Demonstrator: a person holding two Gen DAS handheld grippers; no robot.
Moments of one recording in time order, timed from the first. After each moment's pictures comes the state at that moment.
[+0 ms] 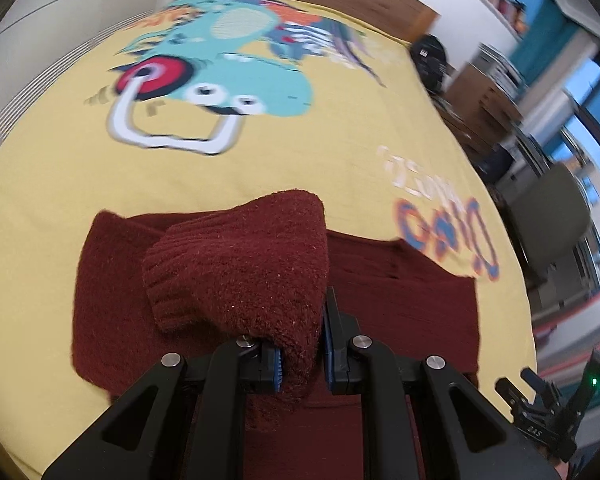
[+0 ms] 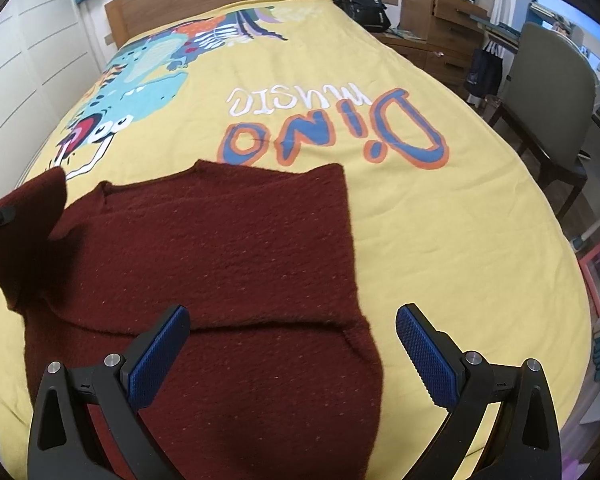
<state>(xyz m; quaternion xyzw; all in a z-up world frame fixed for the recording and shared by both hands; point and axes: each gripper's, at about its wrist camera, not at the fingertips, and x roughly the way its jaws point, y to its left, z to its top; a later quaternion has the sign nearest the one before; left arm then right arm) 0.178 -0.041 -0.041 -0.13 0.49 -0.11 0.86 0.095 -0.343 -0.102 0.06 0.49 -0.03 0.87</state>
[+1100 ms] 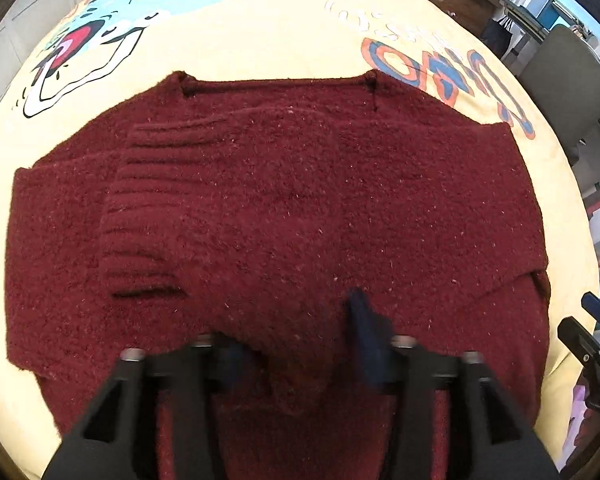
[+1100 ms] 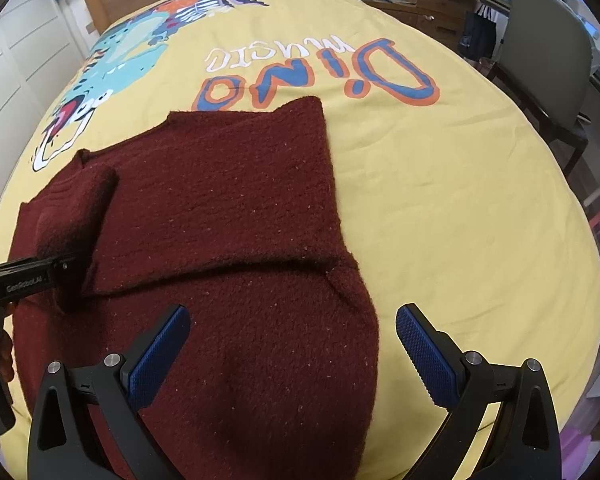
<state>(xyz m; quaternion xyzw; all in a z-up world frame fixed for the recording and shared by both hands) 0.177 -0.140 -0.170 0.02 0.59 -0.14 0.79 0.077 -0.359 -0.146 0.08 0.53 -0.03 0.84</state>
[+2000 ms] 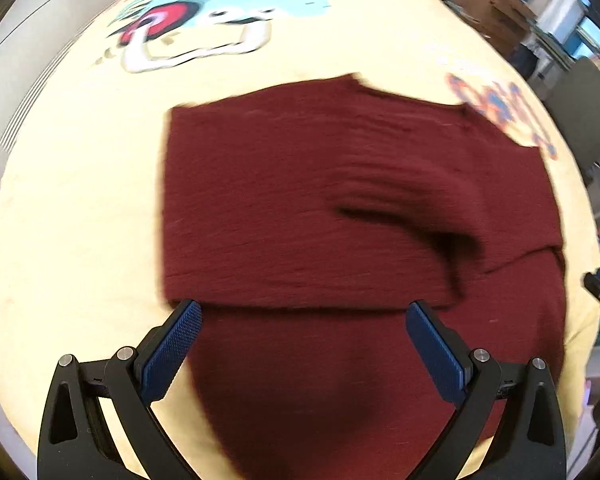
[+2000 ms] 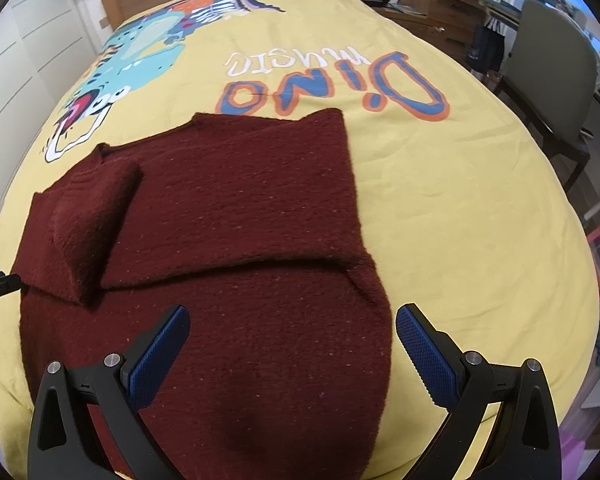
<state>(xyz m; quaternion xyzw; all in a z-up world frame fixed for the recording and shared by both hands) 0.139 0.010 -0.128 0.00 0.59 -0.08 0.80 0.071 -0.335 -0.130 0.06 0.53 -0.02 0.85</state>
